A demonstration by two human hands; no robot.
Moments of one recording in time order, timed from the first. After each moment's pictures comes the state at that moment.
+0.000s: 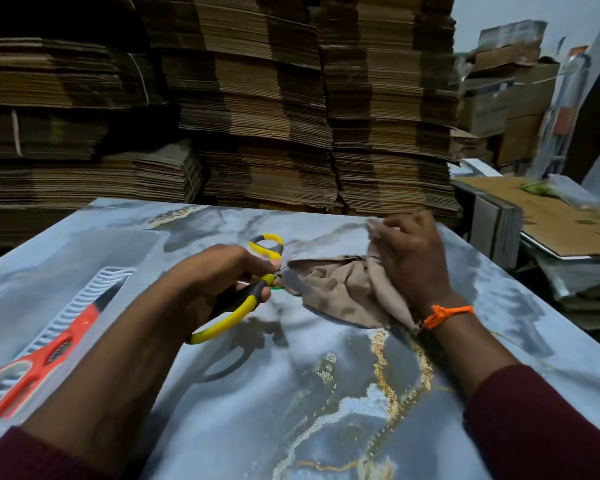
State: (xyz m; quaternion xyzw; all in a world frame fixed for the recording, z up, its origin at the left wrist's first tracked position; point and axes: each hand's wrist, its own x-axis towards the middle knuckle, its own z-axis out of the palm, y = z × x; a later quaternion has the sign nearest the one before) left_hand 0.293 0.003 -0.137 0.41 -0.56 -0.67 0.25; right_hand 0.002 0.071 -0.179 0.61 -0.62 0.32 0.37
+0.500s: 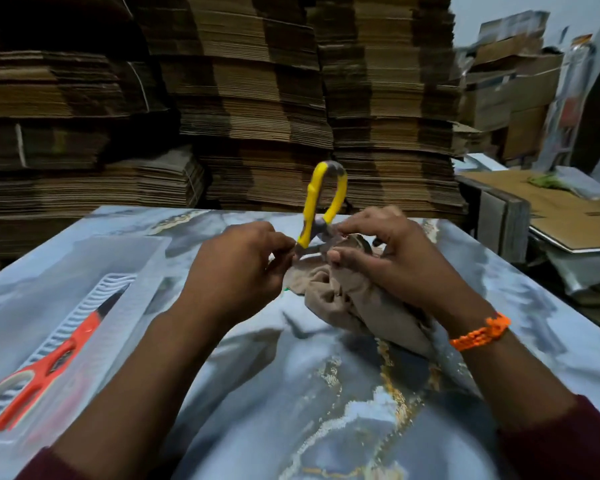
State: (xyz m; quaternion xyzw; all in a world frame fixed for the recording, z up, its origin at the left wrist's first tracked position) left_hand 0.286 0.005 -0.146 0.27 -0.88 -0.04 0.39; right_hand 0.063 0.098 -0.133 0.71 -0.59 0.39 0.06
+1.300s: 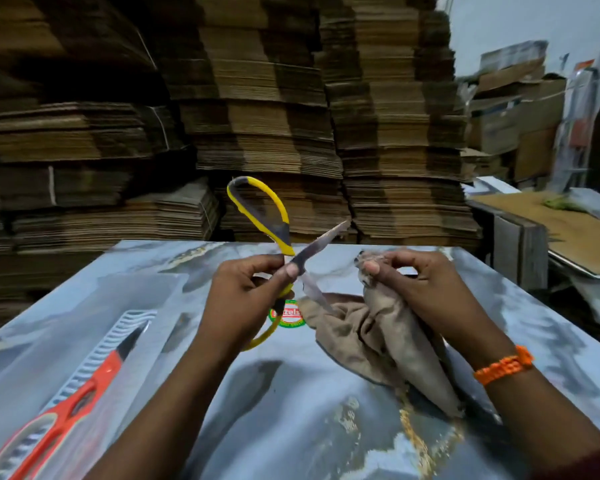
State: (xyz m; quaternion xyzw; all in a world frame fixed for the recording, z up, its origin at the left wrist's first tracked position) left_hand 0.281 -0.006 -0.148 0.26 -0.70 -0.42 0.53; right_hand 0.045 0.096 -0.137 0.61 -0.58 0.53 -0.07
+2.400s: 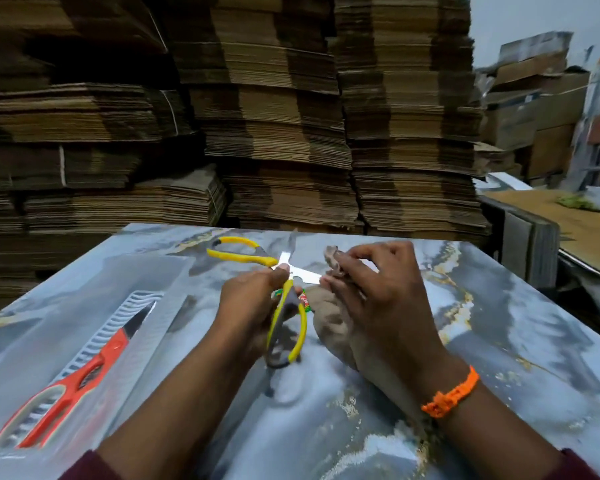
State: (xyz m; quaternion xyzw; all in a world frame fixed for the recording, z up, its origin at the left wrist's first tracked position) left_hand 0.267 0.004 -0.158 0.37 -0.37 -0.71 0.47; right_hand 0.115 0.083 -0.169 0.63 -0.58 0.42 0.31
